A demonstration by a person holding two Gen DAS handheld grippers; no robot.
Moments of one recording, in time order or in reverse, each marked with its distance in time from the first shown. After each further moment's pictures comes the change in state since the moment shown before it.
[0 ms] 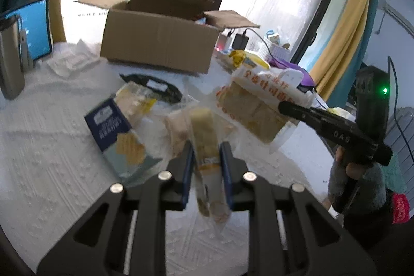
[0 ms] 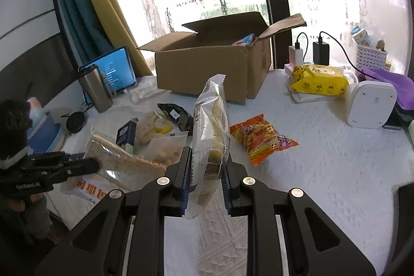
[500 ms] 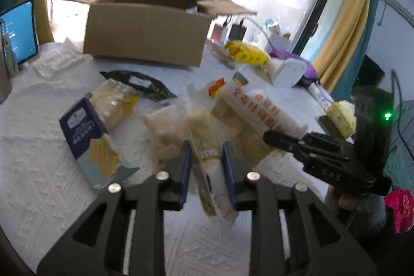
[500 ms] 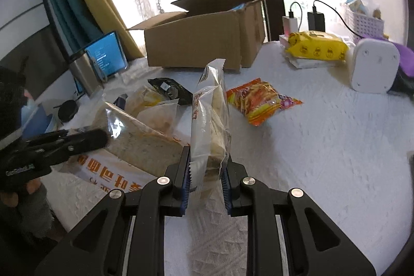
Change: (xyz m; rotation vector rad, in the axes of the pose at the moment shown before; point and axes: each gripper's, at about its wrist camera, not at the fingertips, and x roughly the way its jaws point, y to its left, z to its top) left arm 0.047 -0.020 0.000 0.019 0.056 0.018; right arm 0.021 -0.008 -0.039 0.075 0.071 -0.009
